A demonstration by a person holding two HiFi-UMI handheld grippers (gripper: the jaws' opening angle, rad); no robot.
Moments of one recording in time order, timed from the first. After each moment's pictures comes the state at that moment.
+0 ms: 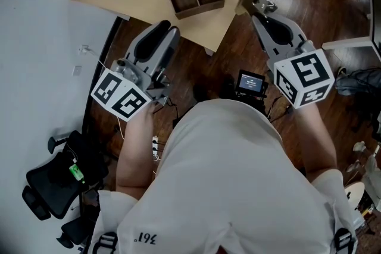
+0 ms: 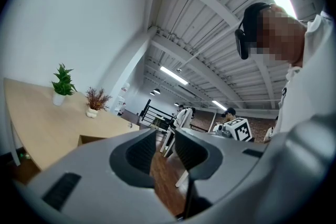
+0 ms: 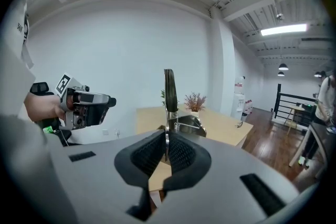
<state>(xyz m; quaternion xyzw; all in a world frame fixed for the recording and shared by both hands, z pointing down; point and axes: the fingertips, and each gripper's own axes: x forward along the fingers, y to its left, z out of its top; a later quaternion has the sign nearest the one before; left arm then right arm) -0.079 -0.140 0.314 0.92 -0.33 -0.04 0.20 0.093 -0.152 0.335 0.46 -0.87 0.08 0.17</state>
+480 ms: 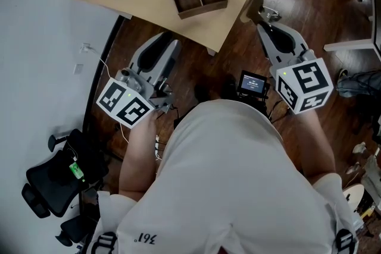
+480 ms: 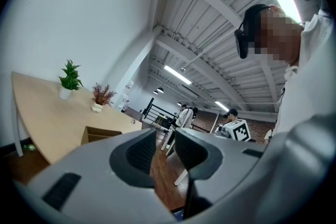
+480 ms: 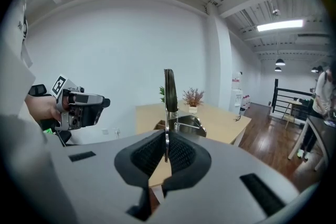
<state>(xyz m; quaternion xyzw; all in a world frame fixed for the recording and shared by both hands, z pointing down) -0.090 -0.123 0.333 0.91 -0.34 -0.04 0.23 0.099 -0.142 0.354 0.47 -0.86 0.10 0.18</state>
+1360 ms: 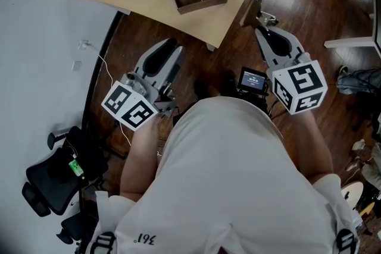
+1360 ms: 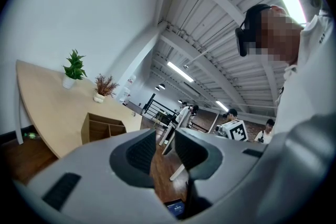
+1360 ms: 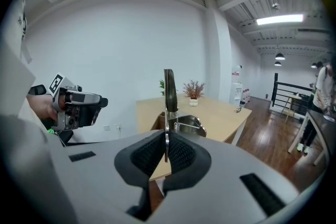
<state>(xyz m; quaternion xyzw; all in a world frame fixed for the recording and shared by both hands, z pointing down) -0.085 -0.106 0.359 0.90 -0.34 -0.03 0.26 0.096 -0.130 0.385 0.46 -0.86 0.13 0.20</state>
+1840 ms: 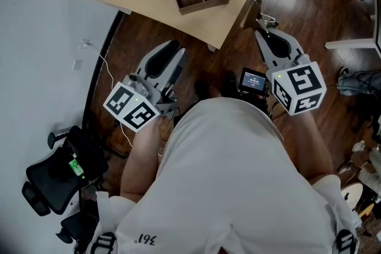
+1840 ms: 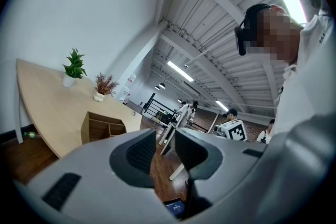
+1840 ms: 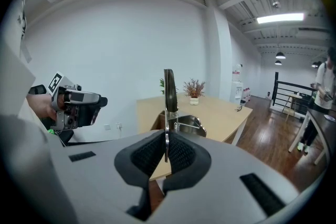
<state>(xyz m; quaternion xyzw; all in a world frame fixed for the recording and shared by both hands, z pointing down) -0.085 -0.105 0.362 0.90 -0.33 -0.03 0.27 0.092 -0.132 0.390 0.46 -0.86 0.13 0.20</state>
